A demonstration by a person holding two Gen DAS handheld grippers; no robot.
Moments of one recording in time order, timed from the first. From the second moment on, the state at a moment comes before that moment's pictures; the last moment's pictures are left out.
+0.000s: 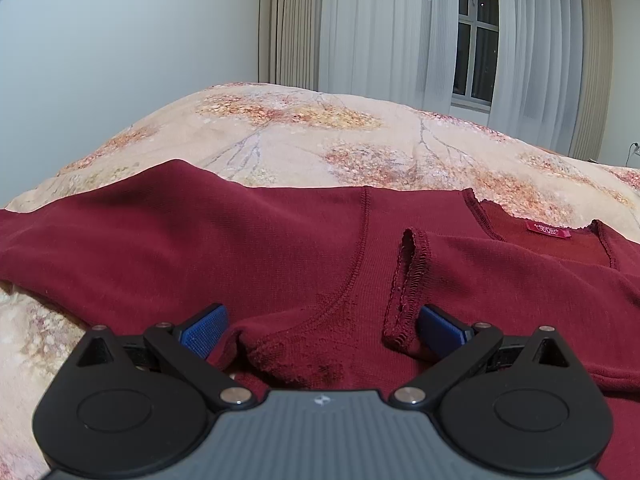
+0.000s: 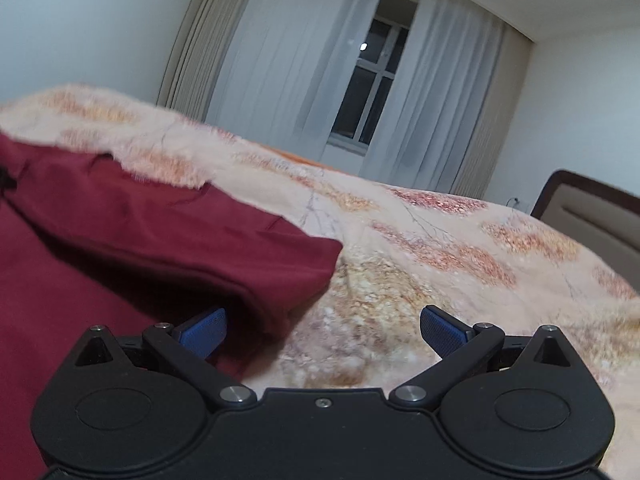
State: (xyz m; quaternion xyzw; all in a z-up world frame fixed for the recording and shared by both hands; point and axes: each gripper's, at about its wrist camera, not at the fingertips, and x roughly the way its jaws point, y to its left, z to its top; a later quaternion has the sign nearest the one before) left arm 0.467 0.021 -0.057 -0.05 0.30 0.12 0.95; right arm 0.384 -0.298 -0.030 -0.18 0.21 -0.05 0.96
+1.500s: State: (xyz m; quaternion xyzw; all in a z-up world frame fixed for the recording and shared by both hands) left arm 0.356 0.309 -0.010 -0.27 0.24 0.25 0.90; right arm 0.296 -0.180 0.005 -0.01 0.27 0.17 0.95
